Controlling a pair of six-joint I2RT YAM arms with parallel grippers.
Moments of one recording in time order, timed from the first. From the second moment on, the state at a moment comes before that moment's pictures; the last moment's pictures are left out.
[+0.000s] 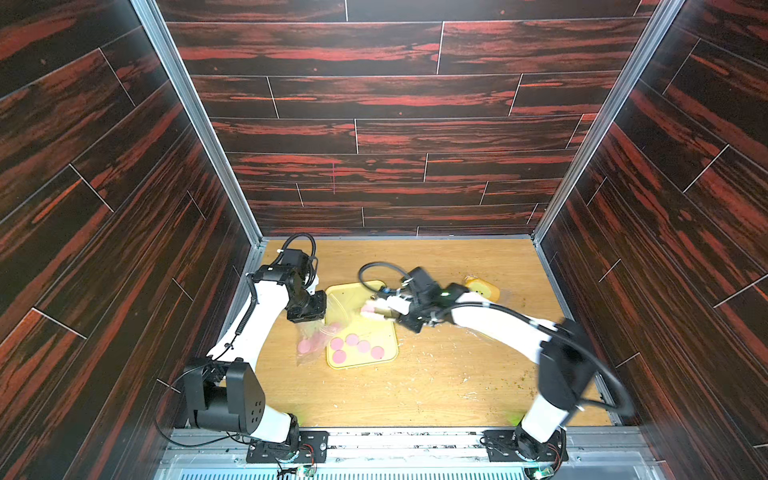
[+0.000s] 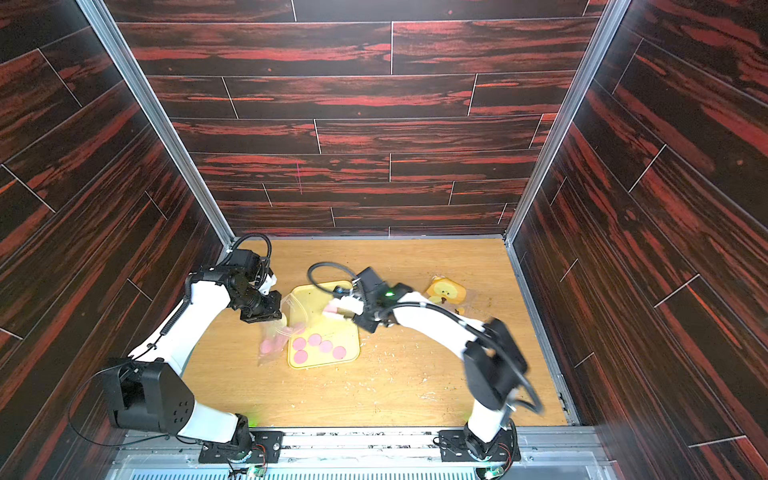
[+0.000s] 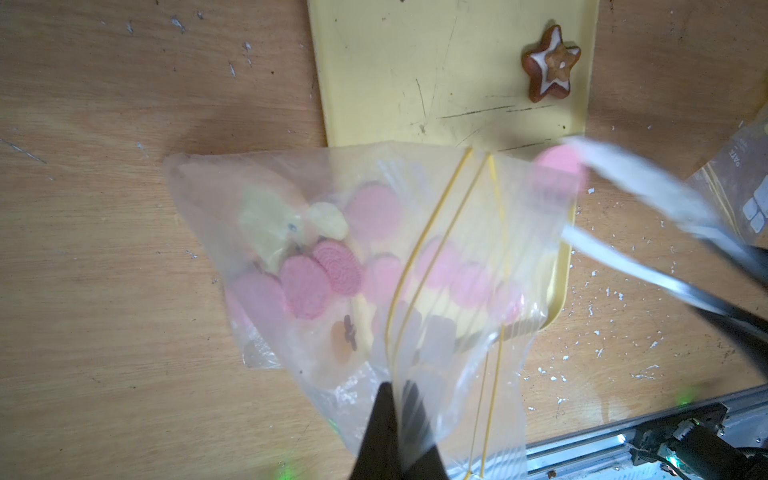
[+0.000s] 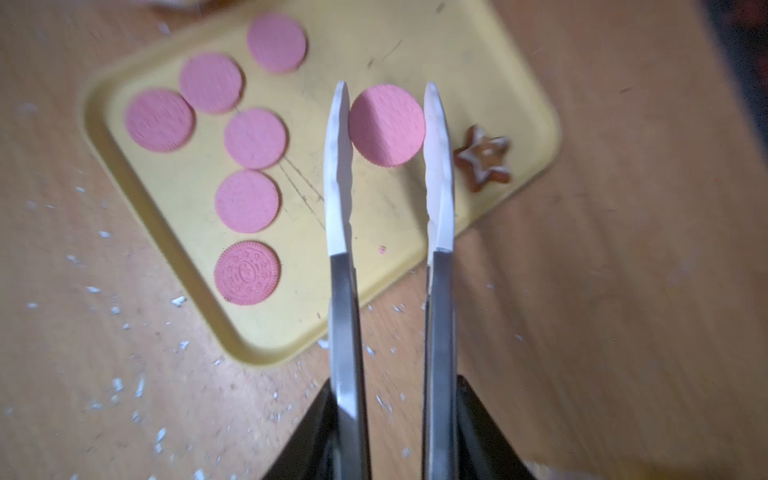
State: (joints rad) left arm -0.08 1.49 1.30 -1.14 0.26 -0.20; right arm 0.80 1.67 1.33 -0.60 -0.08 -0.40
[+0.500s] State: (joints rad) left arm -0.08 1.49 1.30 -1.14 0.26 -0.20; right arm 0.84 1.65 1.38 -0.51 -0.35 -0.36
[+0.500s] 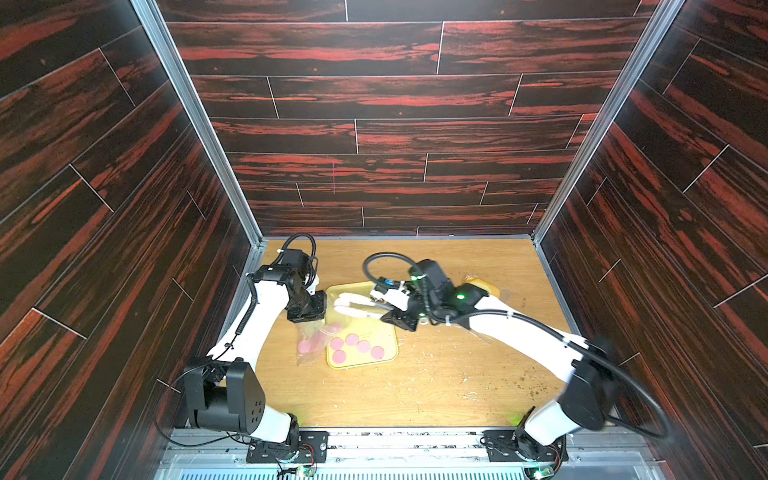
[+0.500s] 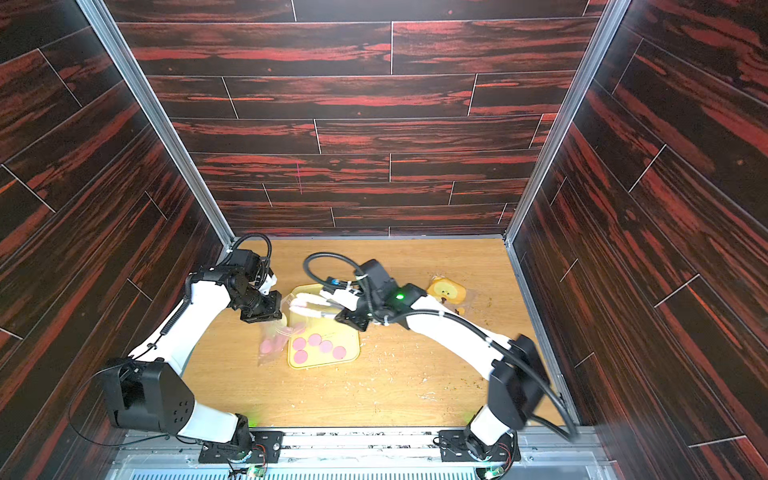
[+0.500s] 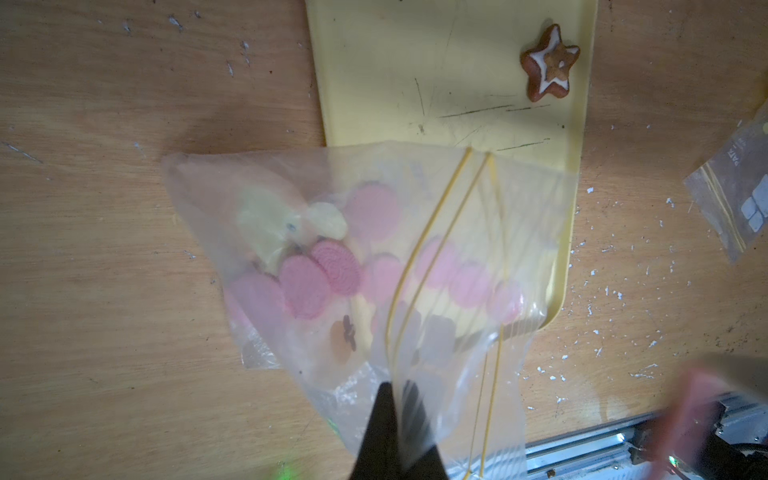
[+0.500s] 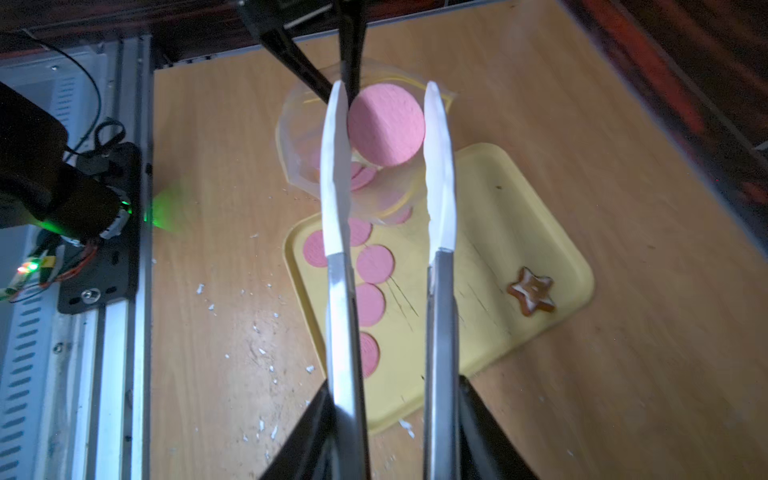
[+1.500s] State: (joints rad) left arm -0.07 1.49 1.30 -1.14 0.22 -0.20; right arm 0.85 1.66 1.18 -0.55 -0.24 -0.36
